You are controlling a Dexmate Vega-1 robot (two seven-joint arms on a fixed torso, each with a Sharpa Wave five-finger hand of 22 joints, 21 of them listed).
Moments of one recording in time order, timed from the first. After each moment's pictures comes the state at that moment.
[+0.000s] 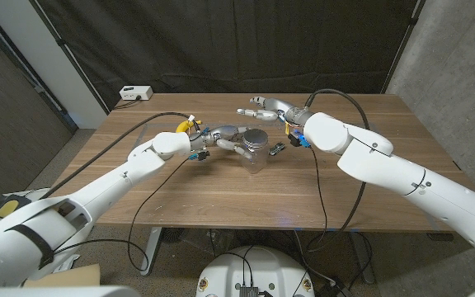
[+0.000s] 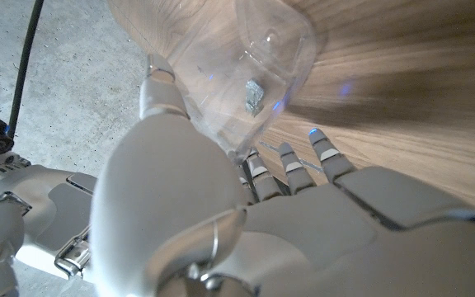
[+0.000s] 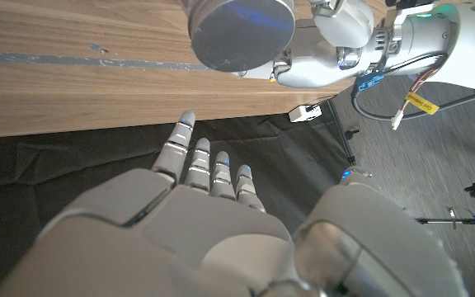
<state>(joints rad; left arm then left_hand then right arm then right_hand) 0.54 0.62 0.71 -1.25 -0.17 -0.34 -0.49 1.11 -0.04 -0.01 -0.13 0.31 0.23 -0.17 0.45 0.24 0.30 -0.20 0.31 0.25 0.11 -0.04 0.22 0.18 0.08 0.14 0.26 0.20 -0.63 -0.83 -0.76 -2.27 -0.12 -0.65 0.11 0.44 0.00 0.14 0.06 0.19 -0.01 0.03 0.21 0.23 0.04 0.11 0.21 0.23 0.10 0.14 0.20 0.20 0.30 0.22 0.17 0.17</state>
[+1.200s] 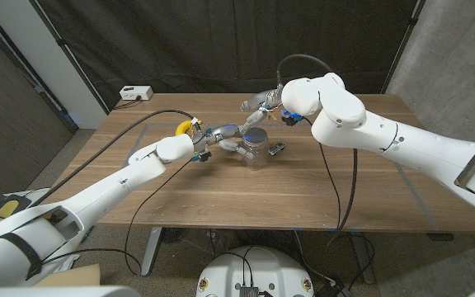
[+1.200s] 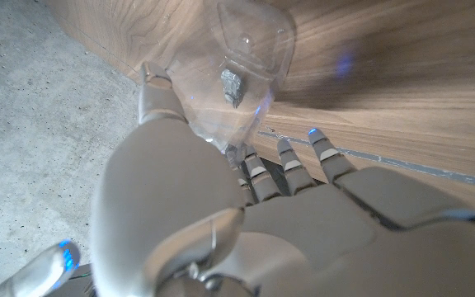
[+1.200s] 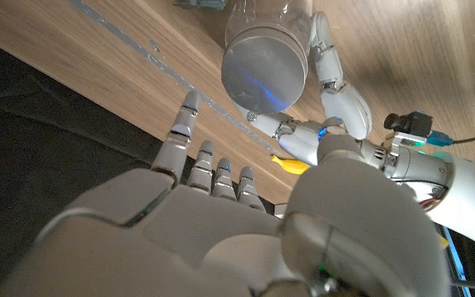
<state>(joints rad) 0.59 0.67 0.74 -1.38 0.04 -0.26 -0.30 1.09 -0.01 -0.01 -0.14 0.26 0.23 -0.18 0.43 0.22 0.30 -0.20 0.29 0.26 0.14 -0.04 0.21 0.18 0.08 0.14 0.26 0.20 -0.15 -0.71 -1.13 -2.18 -0.67 -0.77 0.95 0.76 0.05 0.25 -0.15 0.21 -0.01 -0.01 0.22 0.22 -0.02 0.07 0.21 0.23 0.08 0.10 0.20 0.20 0.48 0.21 0.21 0.17</state>
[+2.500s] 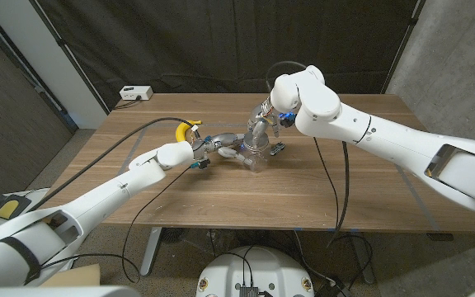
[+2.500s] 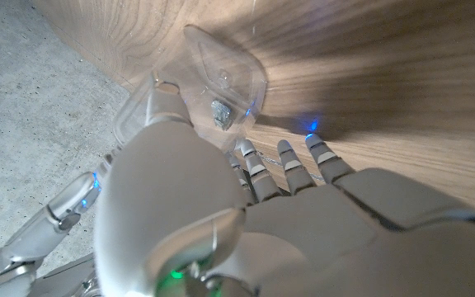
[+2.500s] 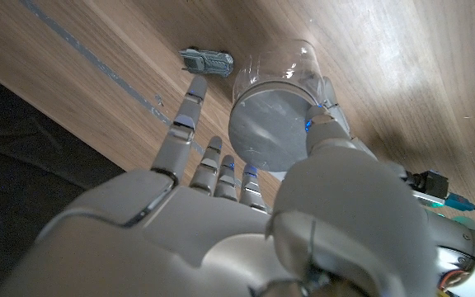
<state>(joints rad) 0.61 0.67 0.74 -1.37 0.03 -0.24 -0.30 1.09 0.02 0.02 -0.12 0.23 0.22 -0.19 0.40 0.20 0.30 -0.18 0.27 0.24 0.14 -0.04 0.20 0.18 0.08 0.14 0.26 0.20 -0.16 -0.62 -1.12 -2.03 -0.80 -0.68 1.20 0.95 0.03 0.25 -0.14 0.23 0.02 0.02 0.22 0.23 -0.02 0.05 0.23 0.24 0.12 0.05 0.20 0.21 0.65 0.19 0.19 0.17</state>
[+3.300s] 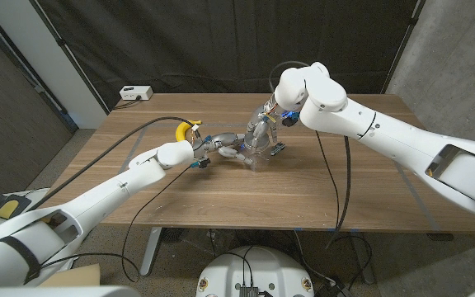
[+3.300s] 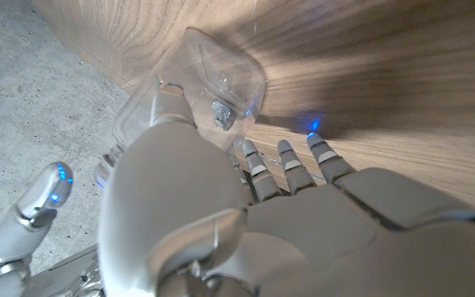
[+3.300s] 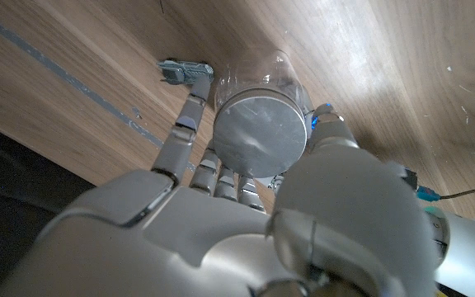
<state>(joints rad) 0.60 0.67 0.74 -1.38 0.03 -0.23 -0.29 1.09 0.04 0.02 -0.12 0.22 0.23 -0.18 0.37 0.19 0.28 -0.16 0.26 0.24 0.14 -0.04 0.20 0.18 0.08 0.14 0.26 0.20 -0.19 -0.63 -1.04 -2.01 -0.65 -0.61 1.18 0.97 0.04 0.18 -0.14 0.28 0.11 0.03 0.26 0.24 0.06 0.03 0.30 0.25 0.20 -0.01 0.26 0.22 0.71 0.09 0.22 0.17</state>
